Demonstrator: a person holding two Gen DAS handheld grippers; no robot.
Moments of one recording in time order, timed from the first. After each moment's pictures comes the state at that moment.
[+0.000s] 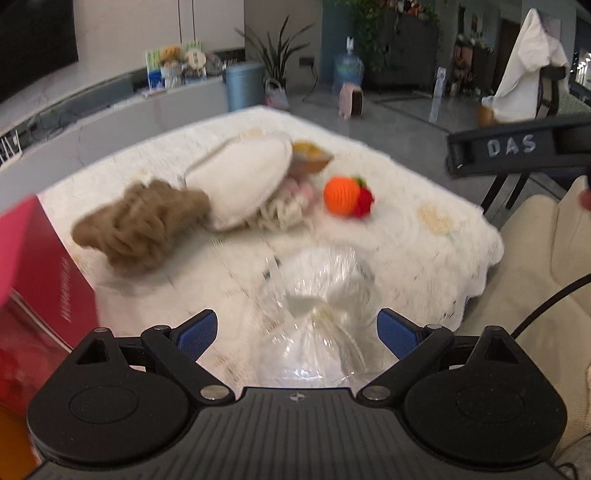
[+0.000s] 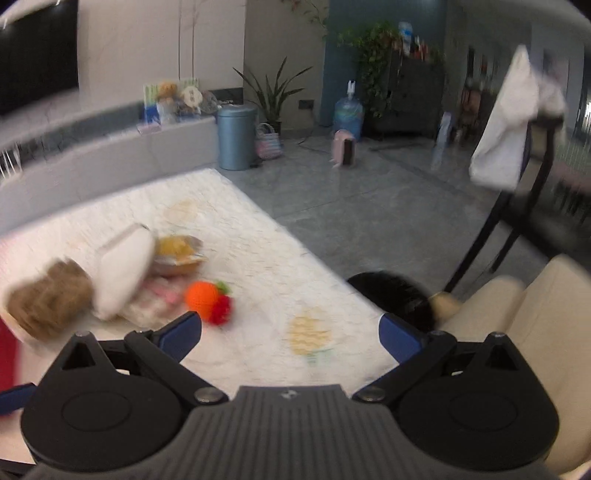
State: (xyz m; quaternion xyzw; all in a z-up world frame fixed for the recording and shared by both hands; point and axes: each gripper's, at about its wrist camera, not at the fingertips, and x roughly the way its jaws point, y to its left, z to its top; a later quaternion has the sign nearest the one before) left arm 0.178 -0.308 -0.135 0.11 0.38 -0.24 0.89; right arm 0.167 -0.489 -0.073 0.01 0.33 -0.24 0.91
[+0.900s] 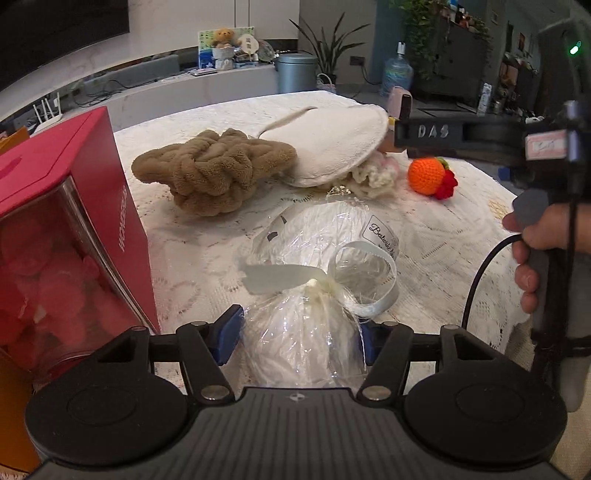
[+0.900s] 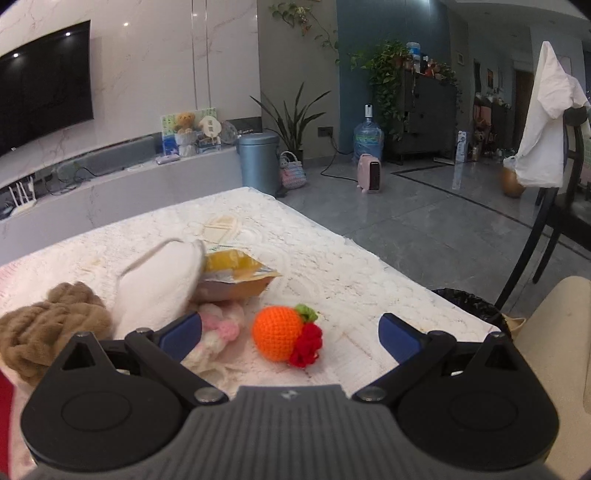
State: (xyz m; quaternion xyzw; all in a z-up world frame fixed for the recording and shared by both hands) left arm 0.192 -0.252 -0.157 0.07 0.39 -0.17 0.90; right arm 0.246 -0.462 -0.150 0.07 0.27 -0.20 0.94
